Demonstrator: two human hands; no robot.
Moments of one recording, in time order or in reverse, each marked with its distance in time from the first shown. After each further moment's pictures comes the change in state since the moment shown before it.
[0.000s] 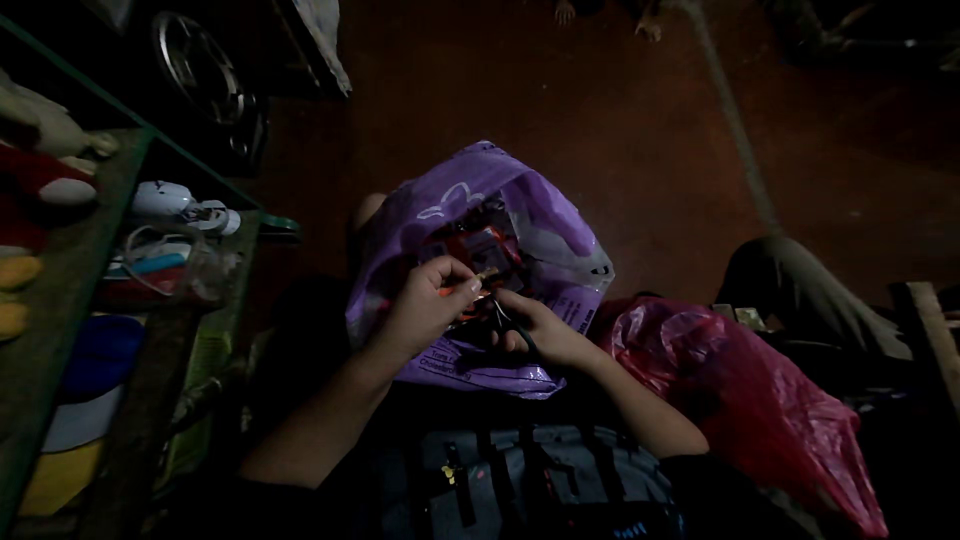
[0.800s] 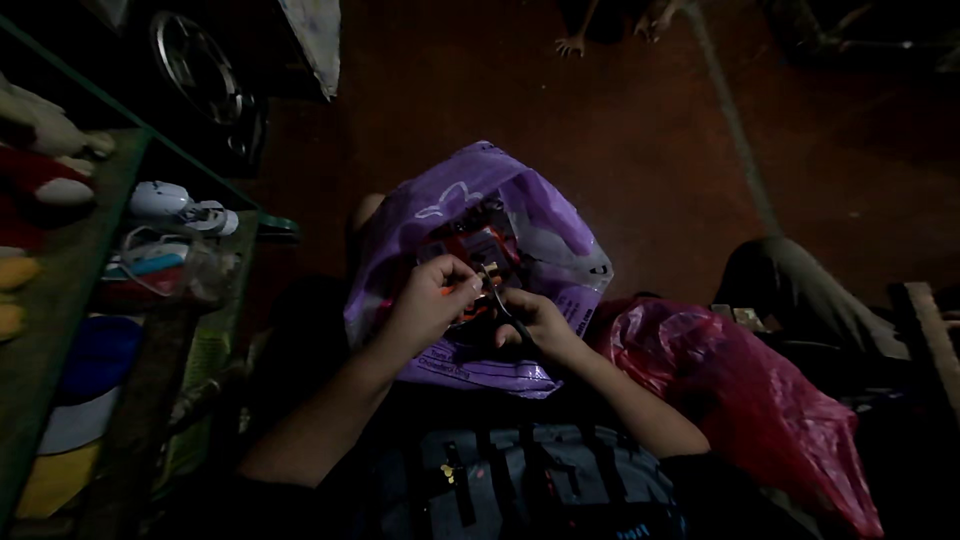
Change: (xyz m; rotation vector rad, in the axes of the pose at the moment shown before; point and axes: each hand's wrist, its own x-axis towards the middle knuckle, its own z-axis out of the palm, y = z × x) left_hand 0.011 -0.019 0.003 -0.125 -0.034 0.110; right_hand 0.000 -0.003 0.007 0.057 0.188 -0.031
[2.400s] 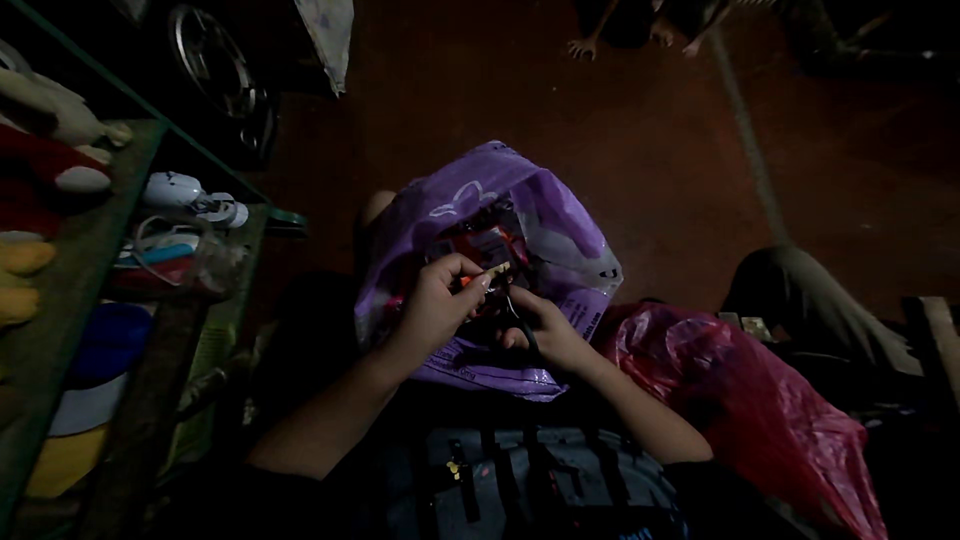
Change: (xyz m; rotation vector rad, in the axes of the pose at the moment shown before) left_hand -0.006 0.003 0.005 0.074 0.086 0.064; right_hand 0.000 0.003 0.000 -0.116 -0.046 -0.047
